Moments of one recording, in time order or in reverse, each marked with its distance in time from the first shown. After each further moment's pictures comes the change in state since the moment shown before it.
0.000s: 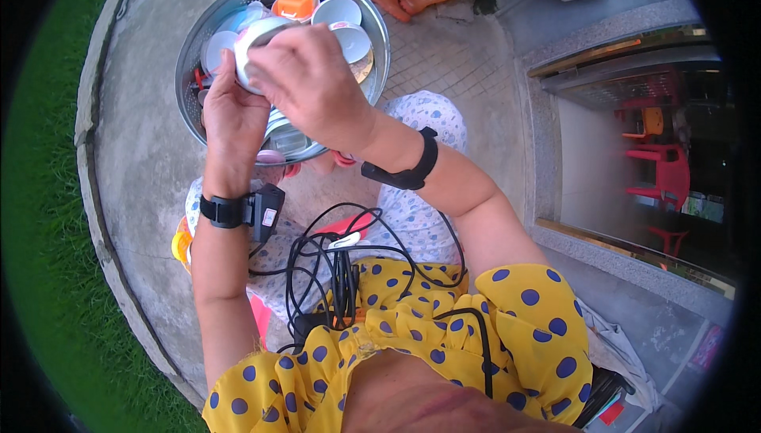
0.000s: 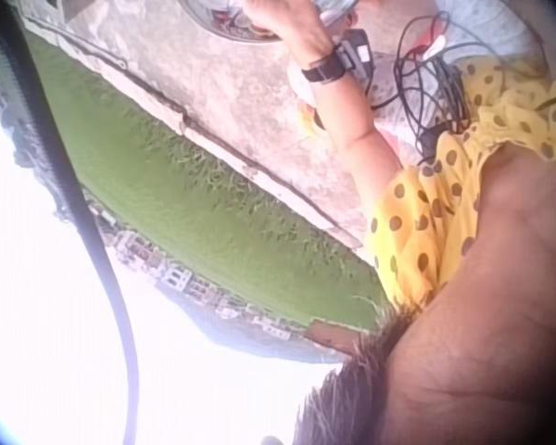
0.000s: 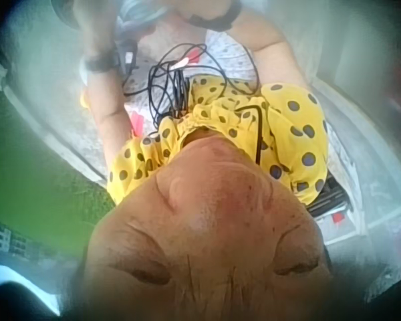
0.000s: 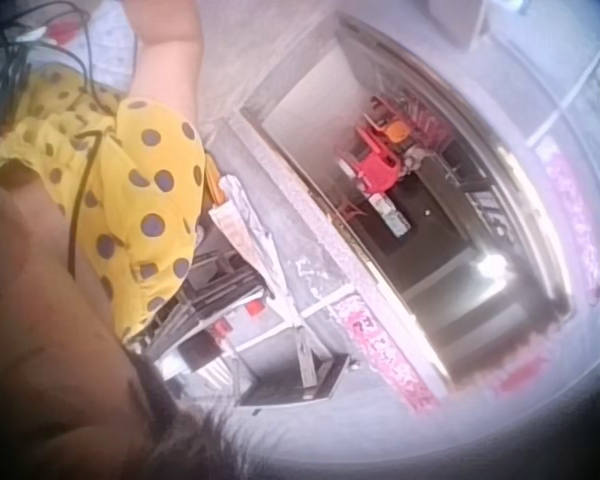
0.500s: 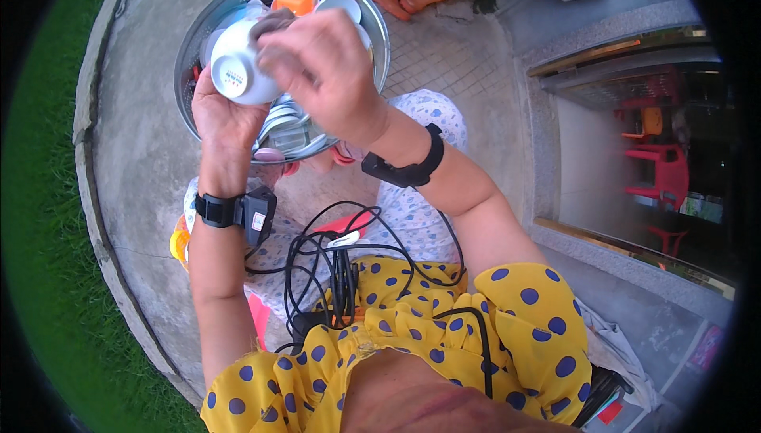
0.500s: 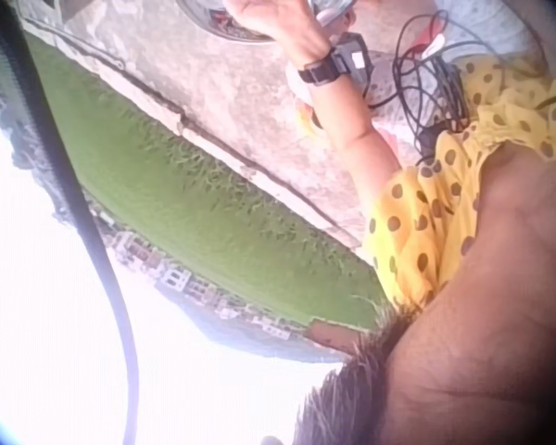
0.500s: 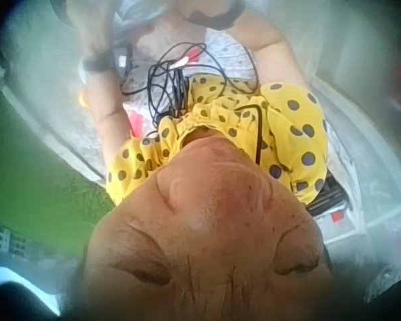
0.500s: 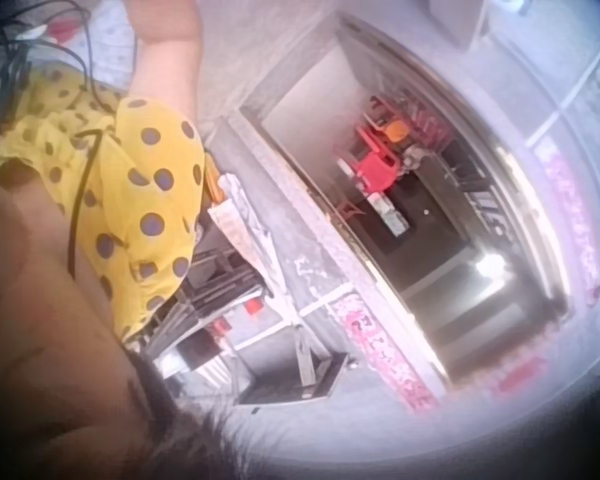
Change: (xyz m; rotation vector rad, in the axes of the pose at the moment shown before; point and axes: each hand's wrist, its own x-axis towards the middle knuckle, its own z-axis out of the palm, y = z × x) left_hand 0.002 0.005 -0.005 -0.207 -0.170 -0.105; right_hand 0.007 0.009 -0.011 0.124 0.102 0.017
